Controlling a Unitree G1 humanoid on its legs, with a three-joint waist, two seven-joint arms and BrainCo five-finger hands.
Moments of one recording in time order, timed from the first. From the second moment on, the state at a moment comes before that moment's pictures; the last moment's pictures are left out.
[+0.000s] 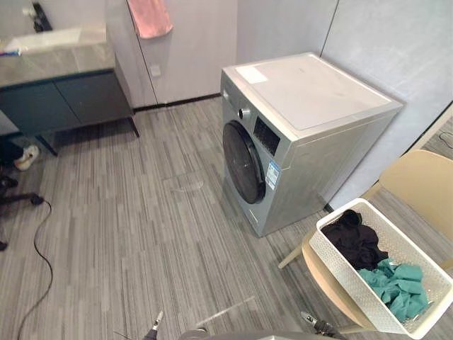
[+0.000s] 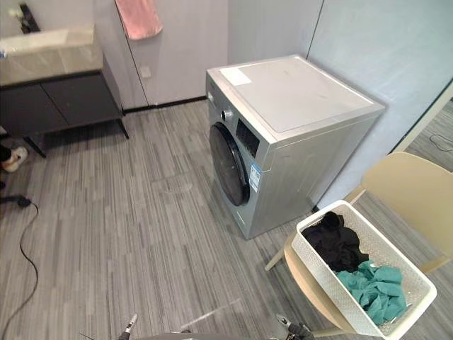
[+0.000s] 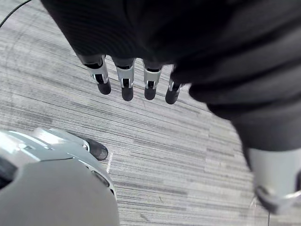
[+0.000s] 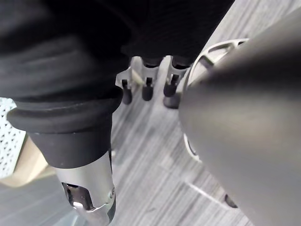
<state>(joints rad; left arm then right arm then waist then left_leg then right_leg) 0.14 0.01 0.47 1.09 -0.06 0.03 0.07 0.01 -0.03 -0.57 1.19 0.07 0.05 0.00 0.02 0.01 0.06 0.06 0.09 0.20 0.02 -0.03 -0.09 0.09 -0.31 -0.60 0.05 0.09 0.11</state>
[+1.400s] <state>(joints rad) 0.18 -0.02 0.50 1.07 -0.05 -0.01 0.06 -0.01 0.00 -0.39 1.03 0.13 0.04 0.00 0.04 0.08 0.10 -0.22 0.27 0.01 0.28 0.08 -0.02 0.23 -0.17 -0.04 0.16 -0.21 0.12</state>
